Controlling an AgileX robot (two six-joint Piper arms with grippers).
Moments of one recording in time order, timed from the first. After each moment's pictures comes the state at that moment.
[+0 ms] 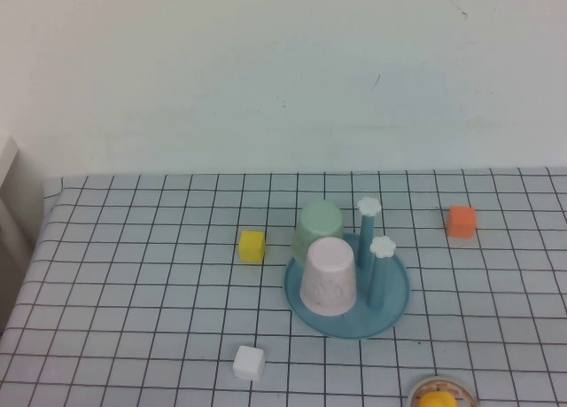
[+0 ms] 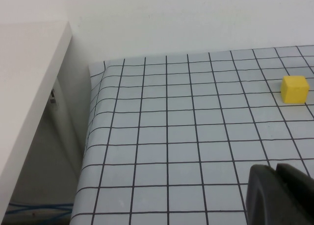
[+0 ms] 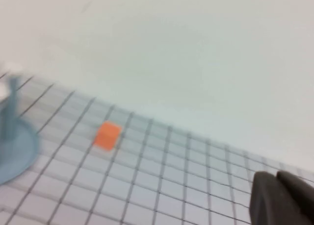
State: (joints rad) right arm 0.05 0.08 -0.09 -0.17 0.27 -0.17; left arm -0.06 -0.01 0.02 0.00 0.36 -0.03
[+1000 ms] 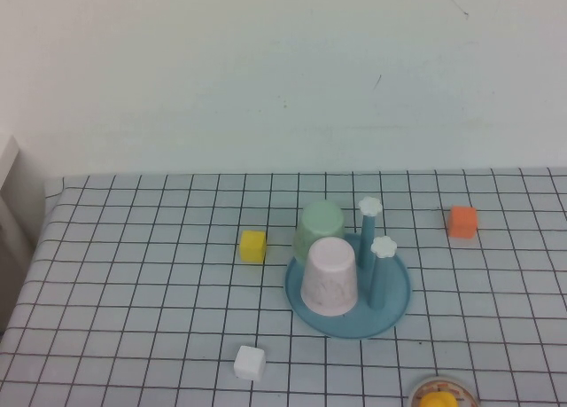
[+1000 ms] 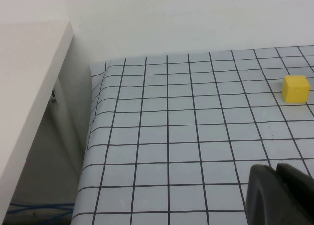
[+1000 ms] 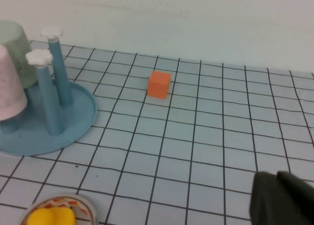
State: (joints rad) right arm 0.09 -0.01 0.02 -0.05 0.40 -0.01; left arm -0.06 -0.01 0.02 0.00 0.36 -0.03
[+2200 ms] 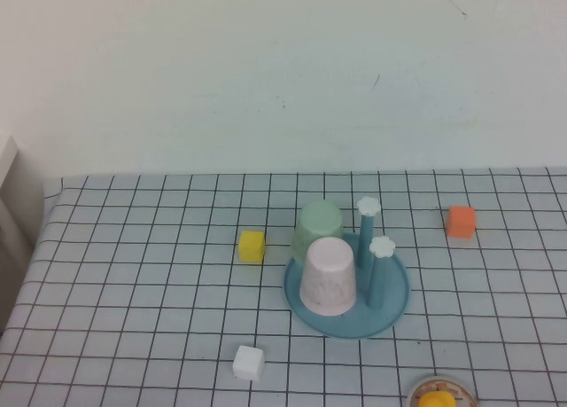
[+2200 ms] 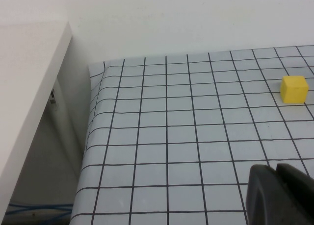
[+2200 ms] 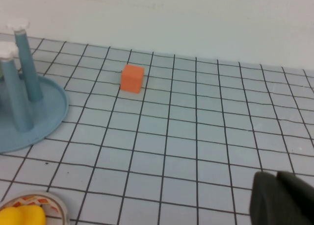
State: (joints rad) right arm 0.03 -0.01 0.02 -0.10 0.42 -0.01; left arm -0.06 -0.01 0.02 0.00 0.36 -0.03
